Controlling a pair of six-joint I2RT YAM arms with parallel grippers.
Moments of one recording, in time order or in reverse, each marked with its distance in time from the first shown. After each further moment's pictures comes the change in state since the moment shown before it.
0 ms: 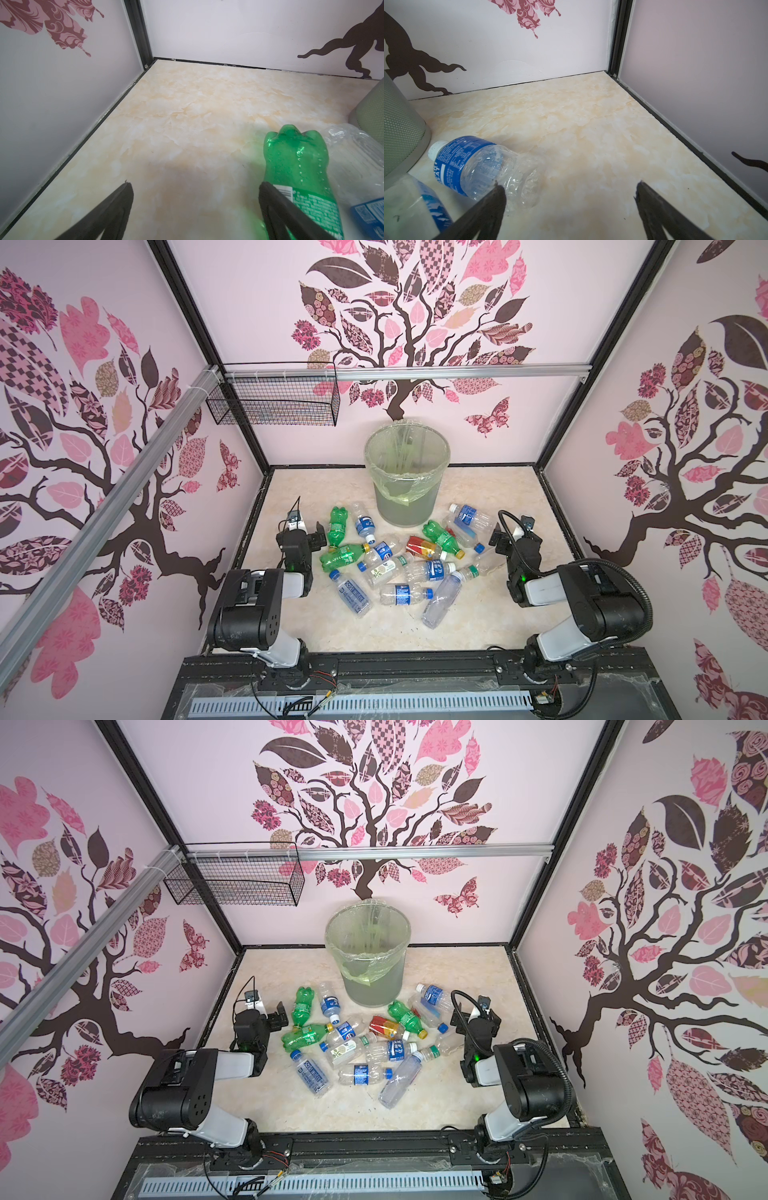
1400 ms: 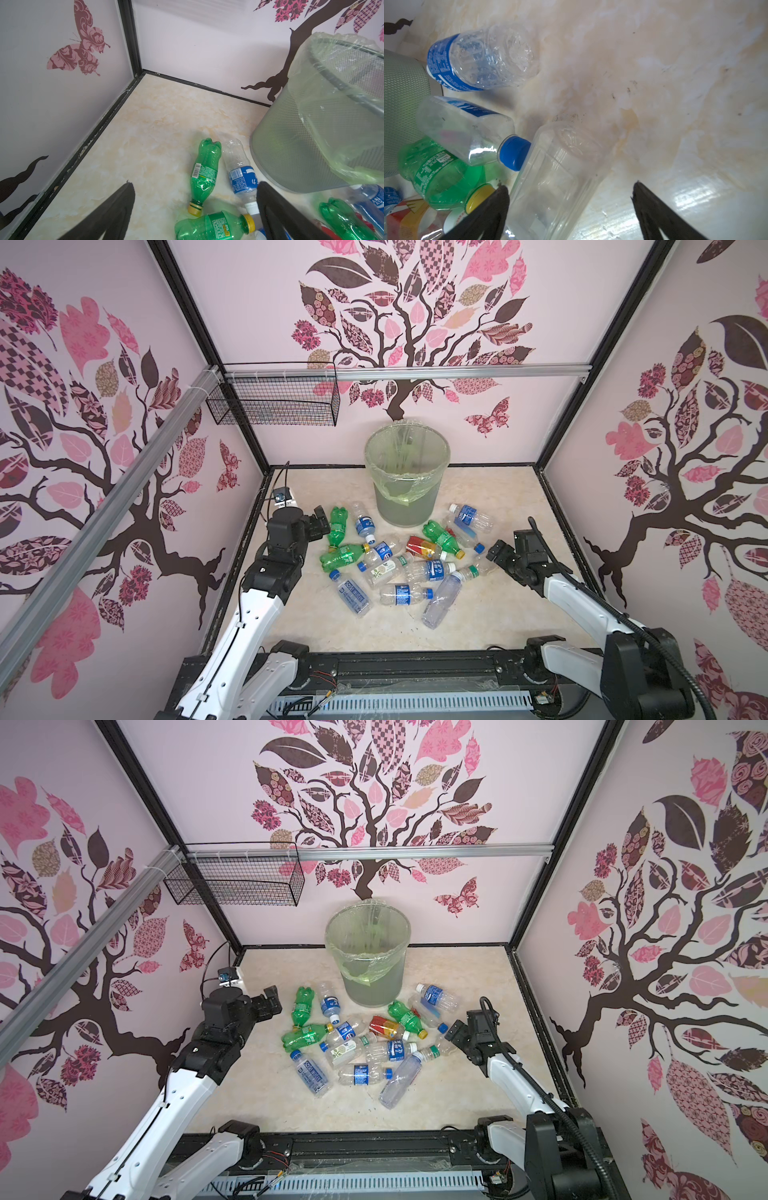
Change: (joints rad) left arm -0.223 -0.649 0.463 -1.195 -0.085 -0.237; right arm 0.011 -0.403 0.258 -1.369 -0.314 0.638
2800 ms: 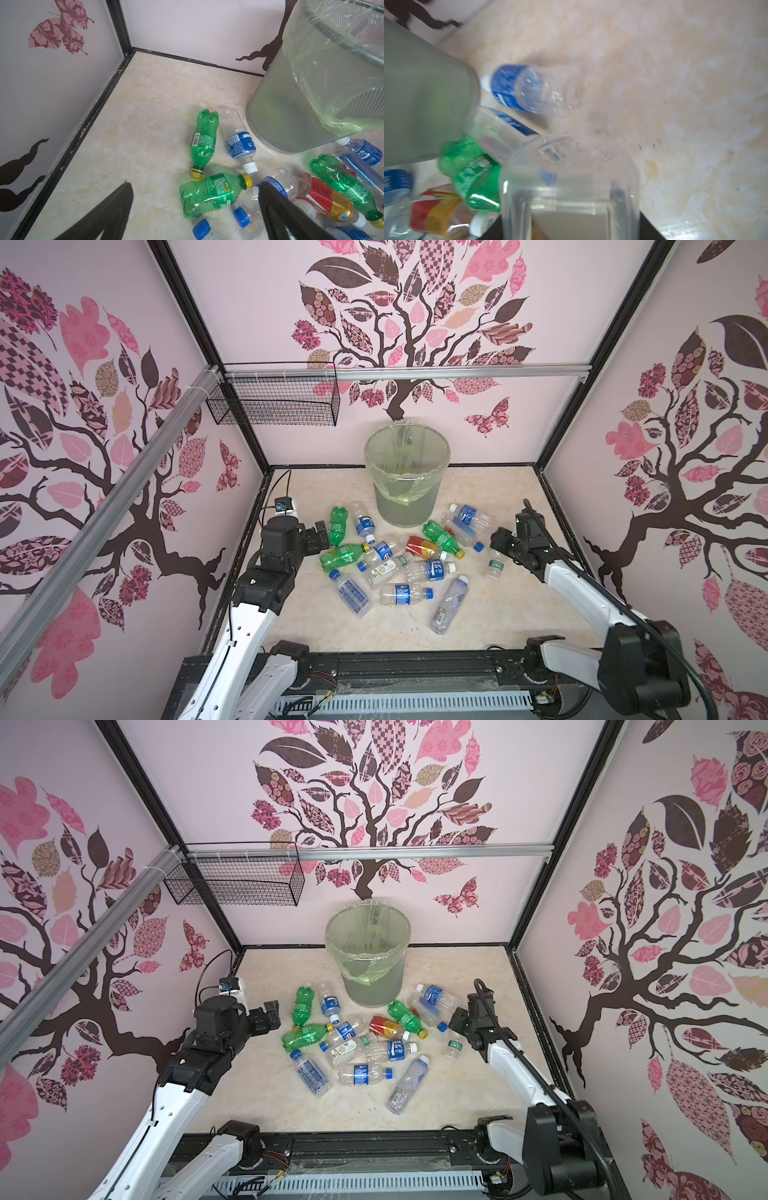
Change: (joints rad) left arm 0.008 -0.062 0.011 -0.186 0.079 0.039; right arm 0.000 -0.015 0.185 -0.018 -0.008 -0.213
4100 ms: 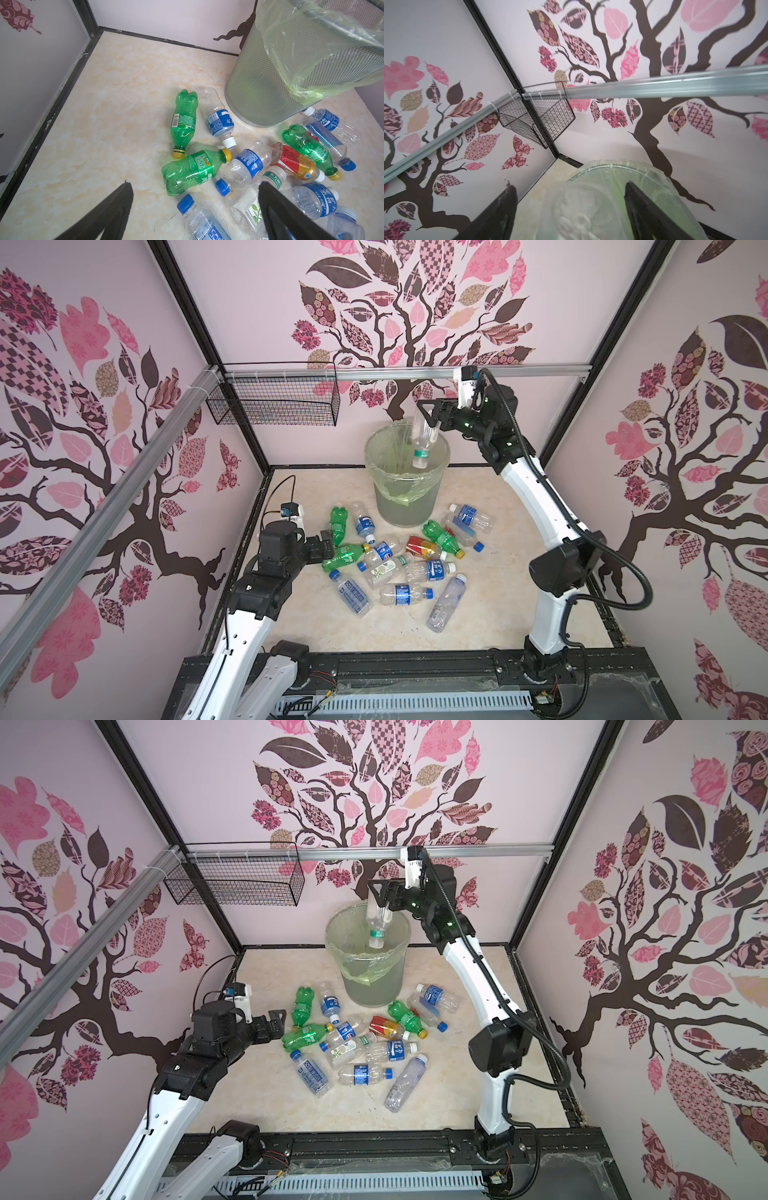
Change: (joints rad) left arm 0.002 -0.039 0.004 -0.083 0.154 -0.001; right arm 0.241 0.856 1.528 0.032 -0.443 -0.174
